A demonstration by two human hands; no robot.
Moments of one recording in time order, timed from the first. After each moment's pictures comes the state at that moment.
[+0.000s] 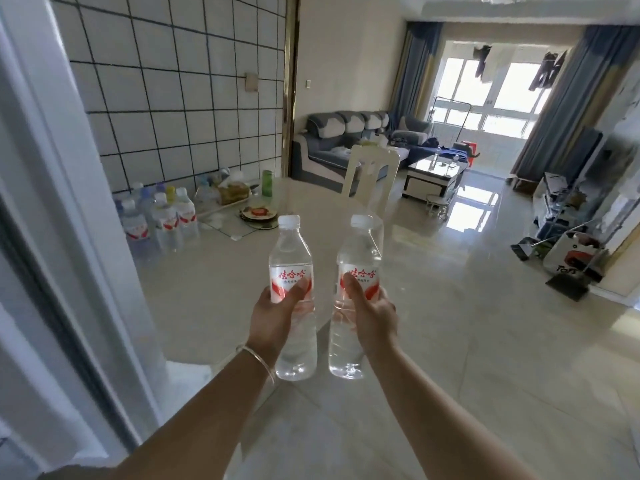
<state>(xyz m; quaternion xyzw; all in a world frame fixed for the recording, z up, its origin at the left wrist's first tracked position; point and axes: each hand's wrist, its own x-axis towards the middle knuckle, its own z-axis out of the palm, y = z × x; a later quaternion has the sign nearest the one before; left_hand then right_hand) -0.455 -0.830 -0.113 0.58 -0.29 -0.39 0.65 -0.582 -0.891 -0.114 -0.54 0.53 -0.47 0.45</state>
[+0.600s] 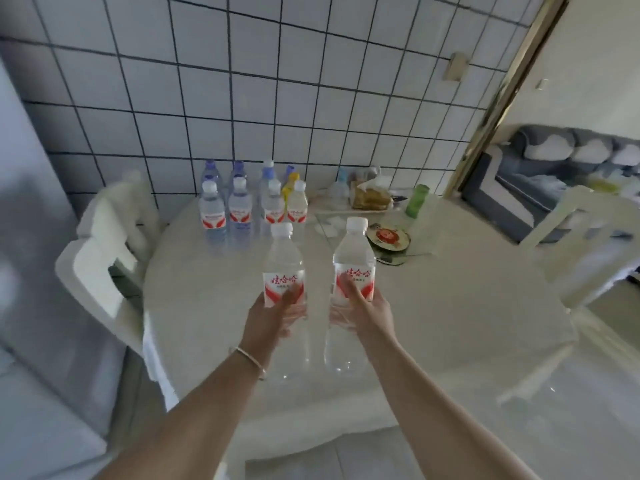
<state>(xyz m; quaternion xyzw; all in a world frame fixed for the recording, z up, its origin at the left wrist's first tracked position) -0.276 -1.032 -0.181 0.64 -0.05 -0.23 0.74 -0.345 -1.174 -0.165 -0.69 0.35 -0.19 0.61</state>
